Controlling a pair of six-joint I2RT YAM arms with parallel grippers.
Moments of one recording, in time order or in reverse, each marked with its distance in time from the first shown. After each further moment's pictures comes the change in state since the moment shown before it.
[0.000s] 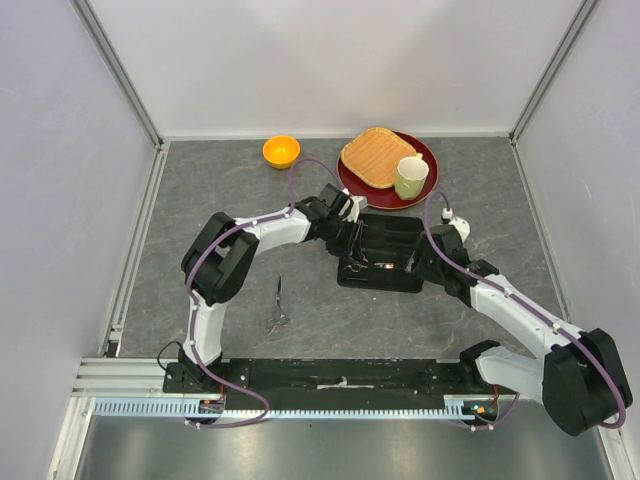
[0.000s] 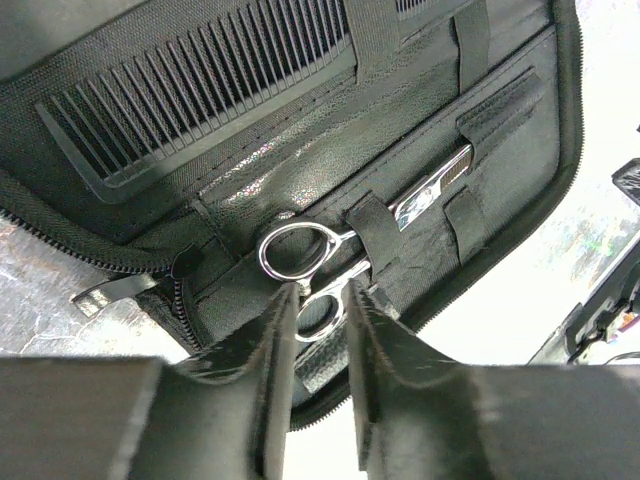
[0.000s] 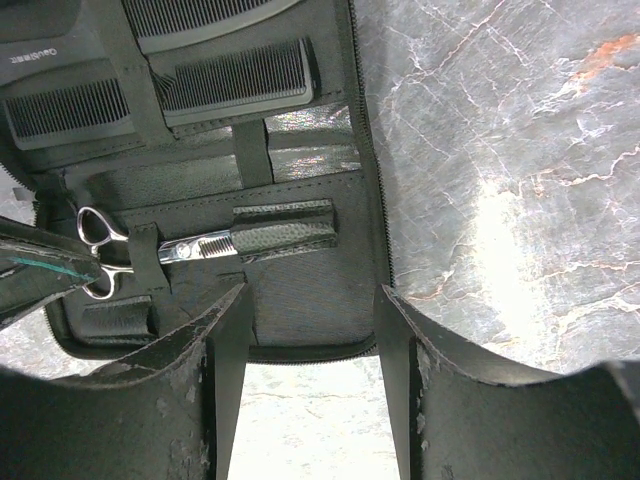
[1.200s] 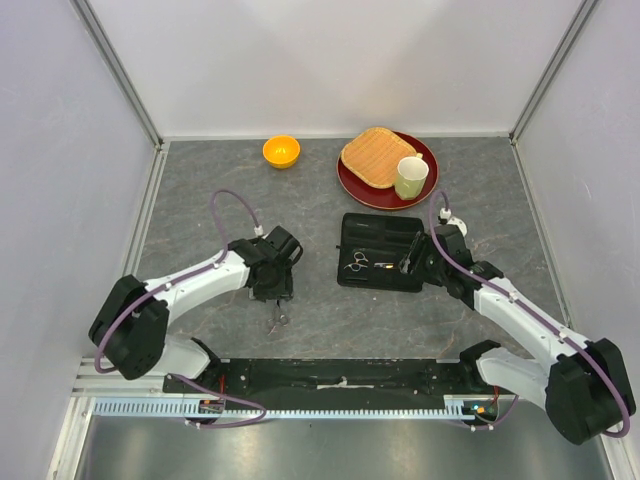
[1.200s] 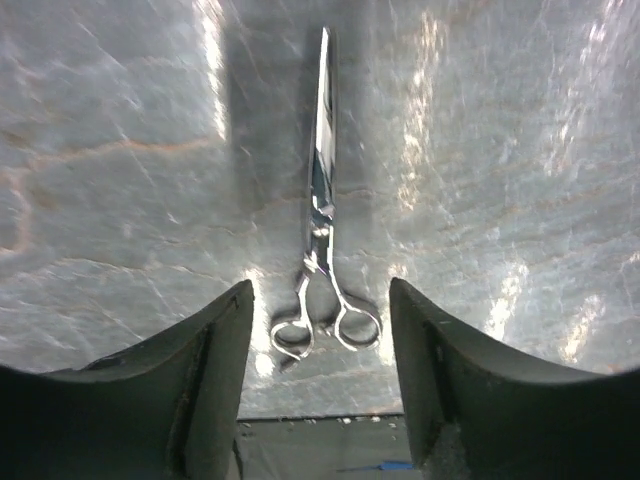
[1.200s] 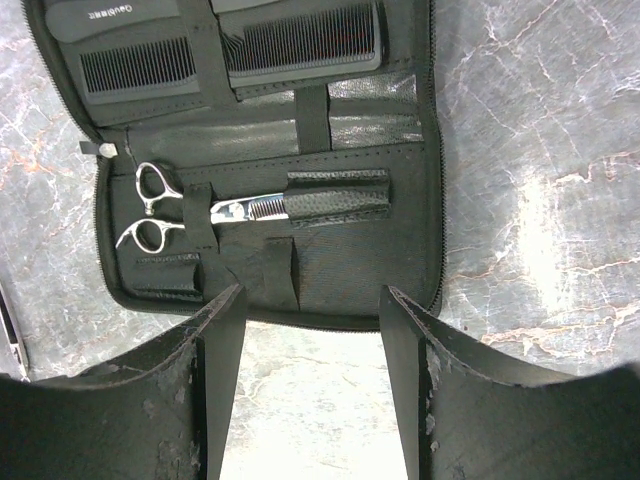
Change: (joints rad) left arm 0.005 -0.649 -0.542 -0.424 -0.612 -0.314; right arm 0.000 -0.059 0.008 -0.023 -0.119 0.004
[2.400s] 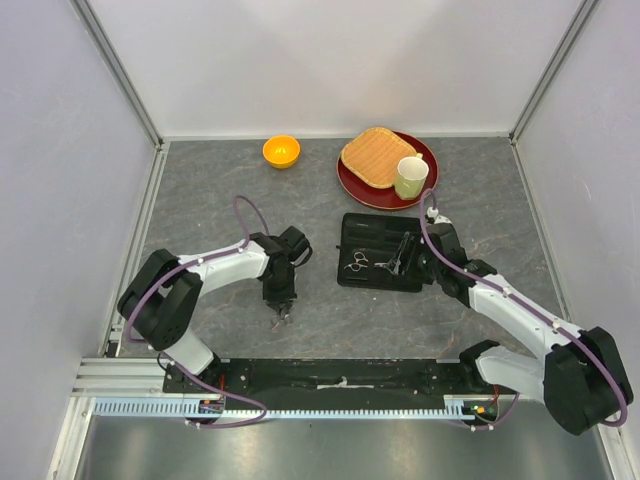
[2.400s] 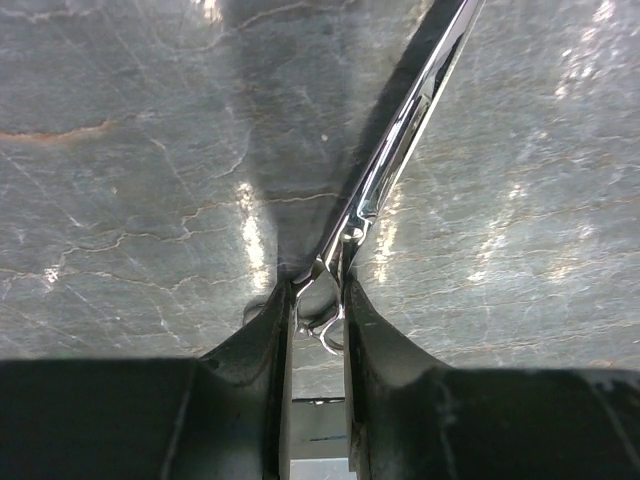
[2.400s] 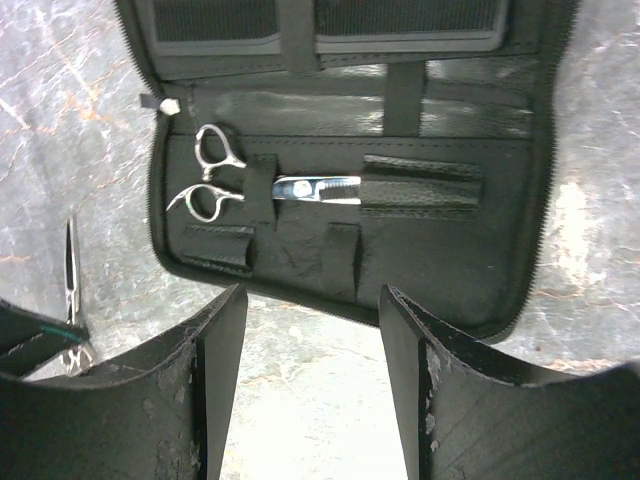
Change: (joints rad) left arm 0.002 0.203 0.057 -0.043 0.168 -0.037; right arm 0.019 0.057 -0.002 0.077 -0.130 -0.023
